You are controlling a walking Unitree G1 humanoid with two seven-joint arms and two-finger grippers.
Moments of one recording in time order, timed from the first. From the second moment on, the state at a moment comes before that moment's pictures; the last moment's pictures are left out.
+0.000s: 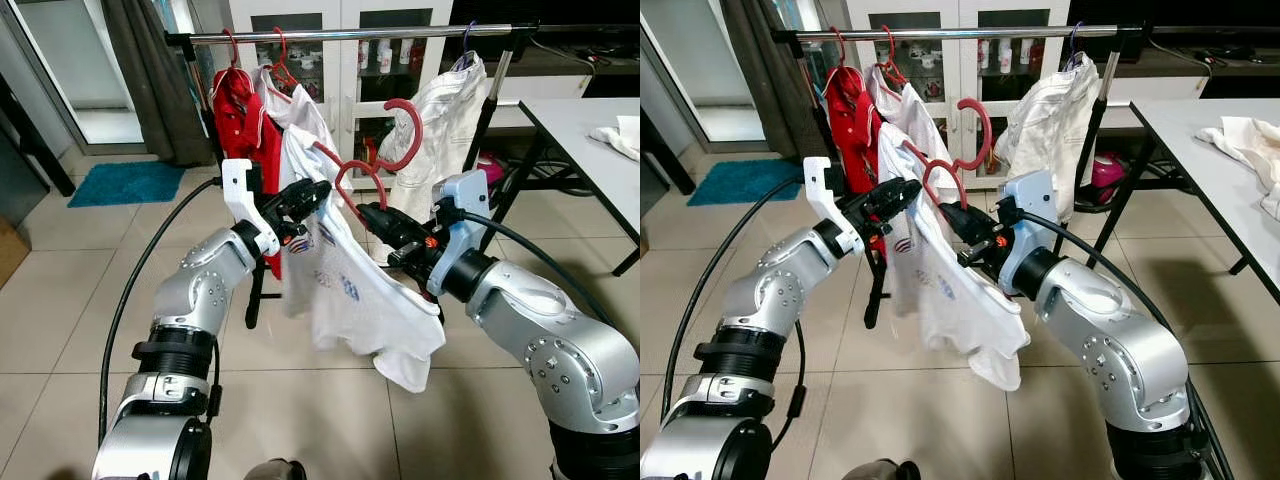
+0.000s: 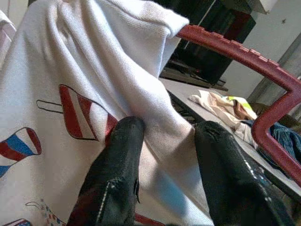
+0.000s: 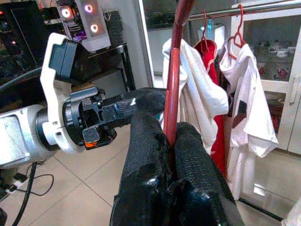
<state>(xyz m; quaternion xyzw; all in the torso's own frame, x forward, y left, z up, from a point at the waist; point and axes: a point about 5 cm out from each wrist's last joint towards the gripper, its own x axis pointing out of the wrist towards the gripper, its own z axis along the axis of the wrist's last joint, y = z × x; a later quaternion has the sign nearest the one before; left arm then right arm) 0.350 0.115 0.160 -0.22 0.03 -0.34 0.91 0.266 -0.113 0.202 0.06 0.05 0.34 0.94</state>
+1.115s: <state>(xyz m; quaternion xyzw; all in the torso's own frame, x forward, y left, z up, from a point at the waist) 0.338 0.114 0.166 -0.26 0.00 -0.33 0.91 0.273 -0.125 0.196 0.06 0.06 0.27 0.96</state>
